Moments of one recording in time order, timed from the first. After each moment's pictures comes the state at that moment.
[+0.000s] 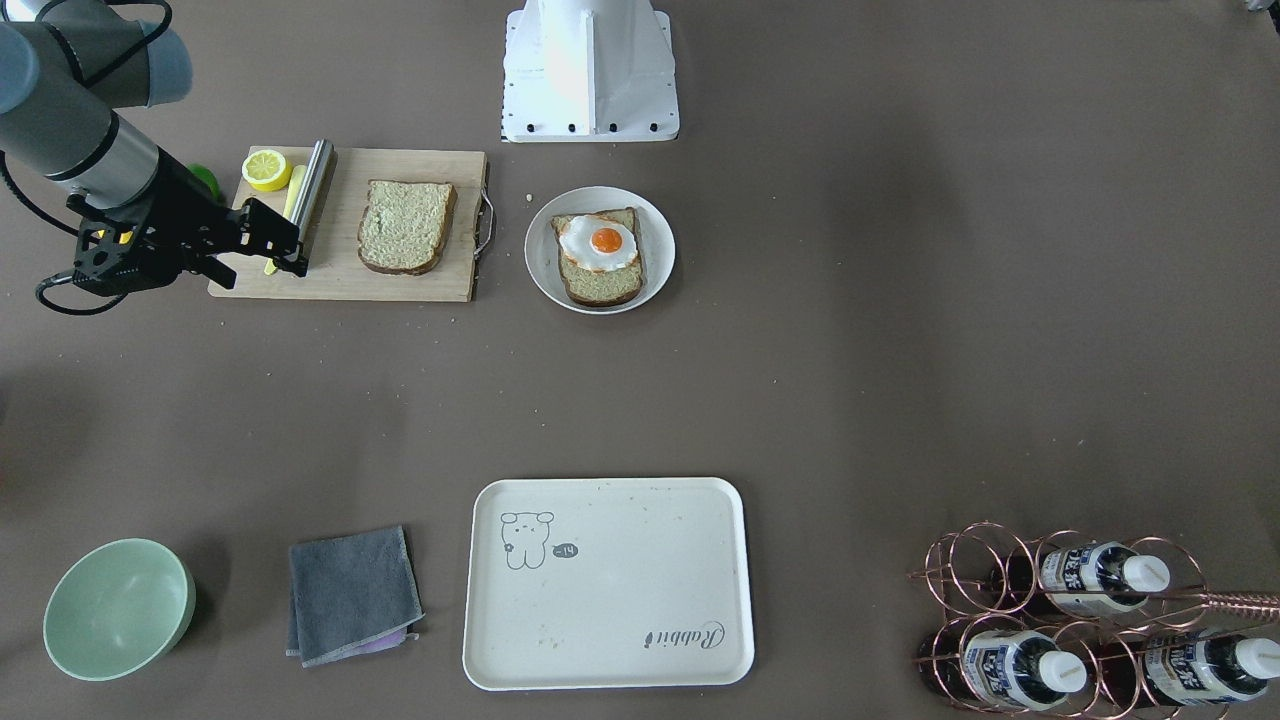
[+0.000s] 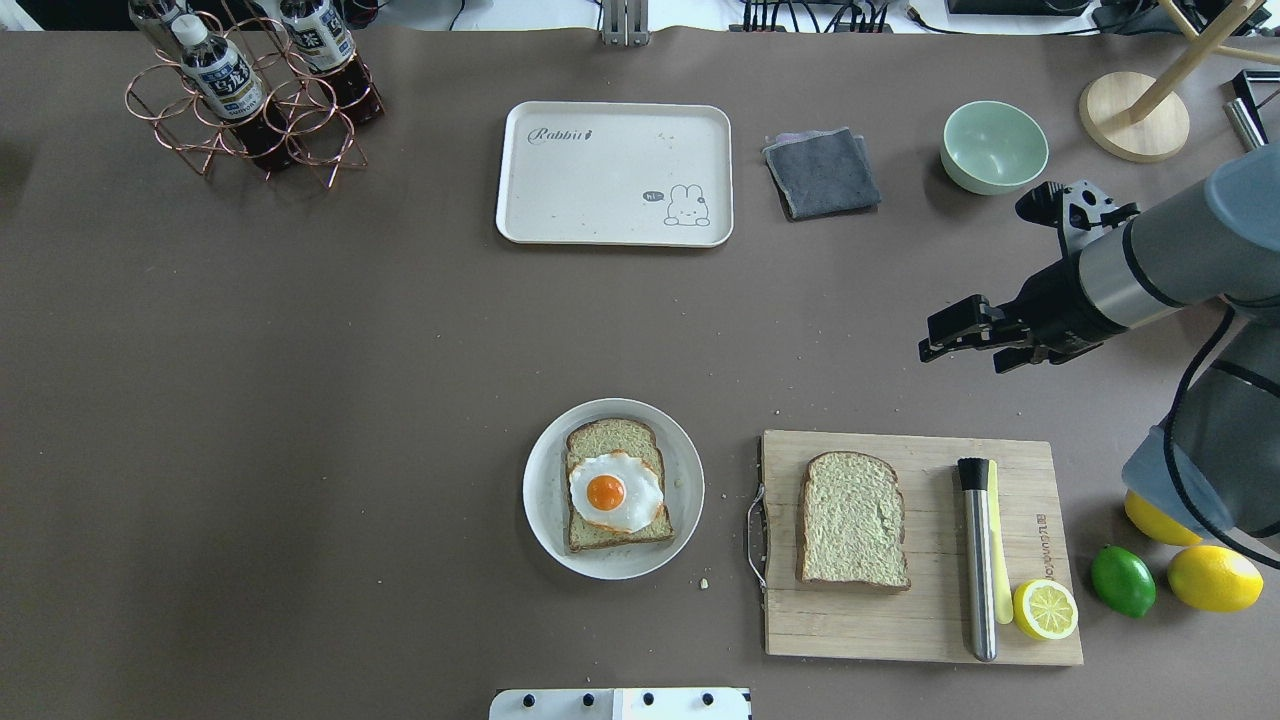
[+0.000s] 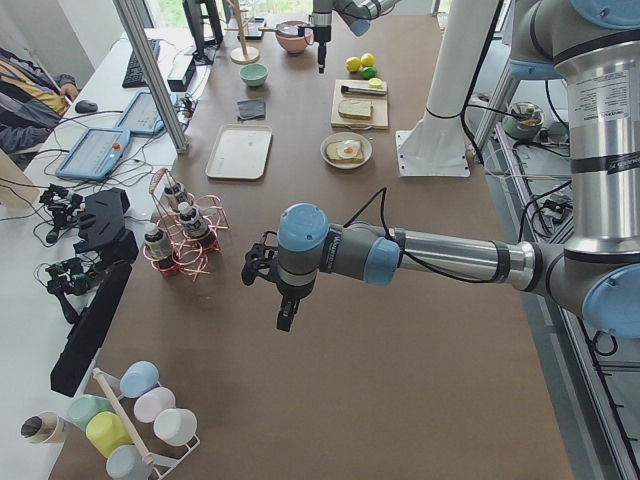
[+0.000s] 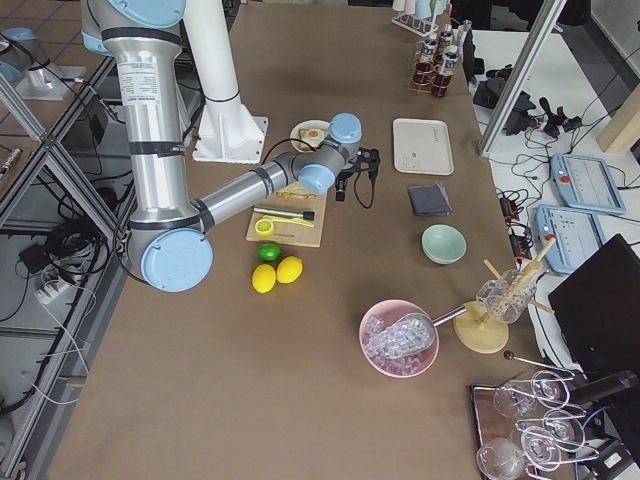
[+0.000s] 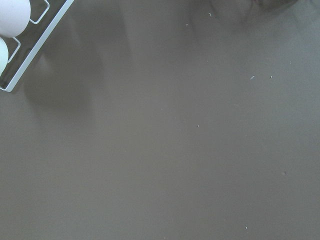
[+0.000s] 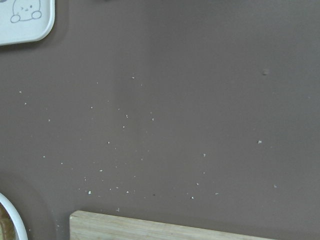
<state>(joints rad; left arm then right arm) -1.54 -1.41 -1.84 -1.71 -2.35 0.01 0.83 -1.47 1.91 -1.11 2.26 1.13</state>
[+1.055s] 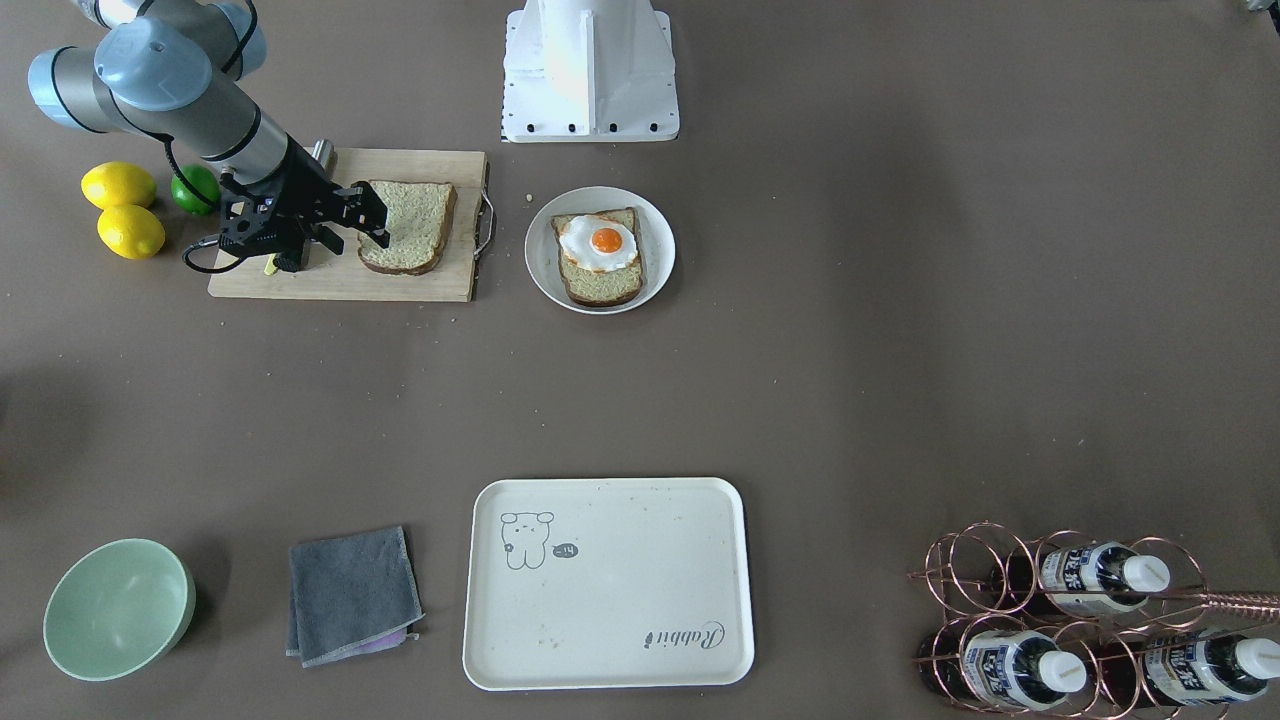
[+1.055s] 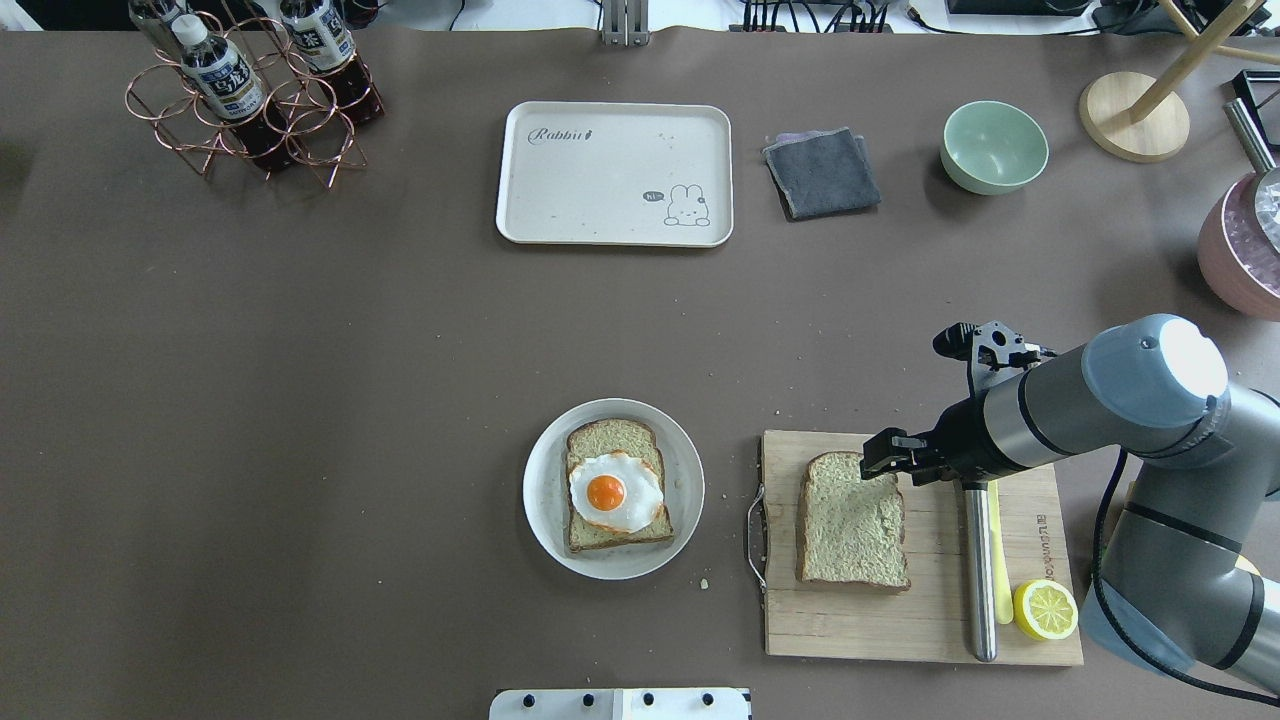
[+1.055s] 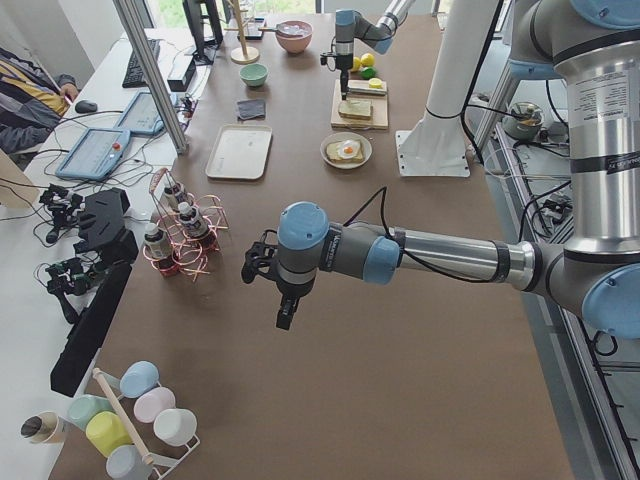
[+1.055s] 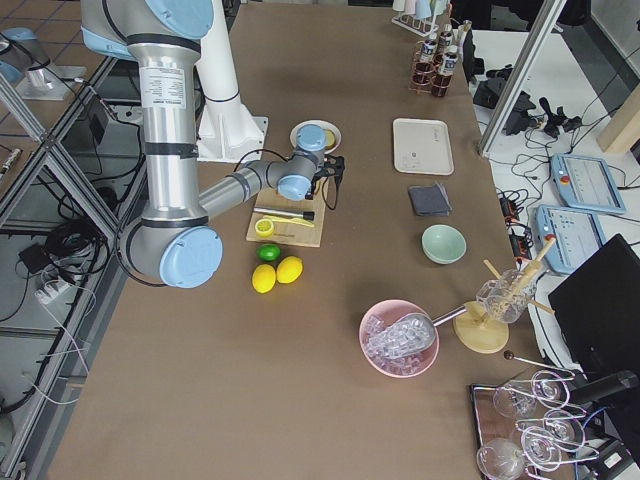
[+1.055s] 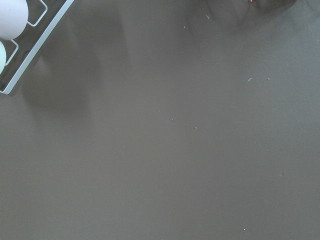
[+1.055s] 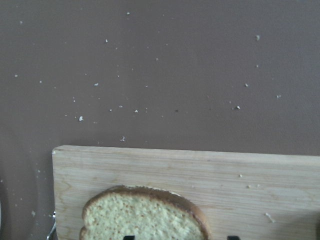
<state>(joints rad) -1.54 -1.41 -1.84 -1.71 -2.35 0.01 0.56 -1.53 1.89 -0.95 2.08 1.33</state>
